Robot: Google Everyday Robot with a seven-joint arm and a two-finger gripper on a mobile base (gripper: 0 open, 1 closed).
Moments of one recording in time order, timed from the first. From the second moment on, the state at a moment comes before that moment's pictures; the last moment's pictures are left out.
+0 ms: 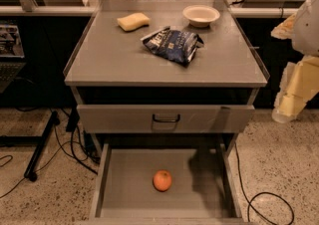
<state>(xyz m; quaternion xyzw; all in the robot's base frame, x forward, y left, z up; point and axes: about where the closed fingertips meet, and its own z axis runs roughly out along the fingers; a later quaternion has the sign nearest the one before) 0.438 -0.217 0.976 -0.60 0.78 -0.03 0.16</state>
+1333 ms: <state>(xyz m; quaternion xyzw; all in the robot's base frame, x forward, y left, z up) 0.456 -0.206 0.921 -0.54 0.81 0.02 0.25</state>
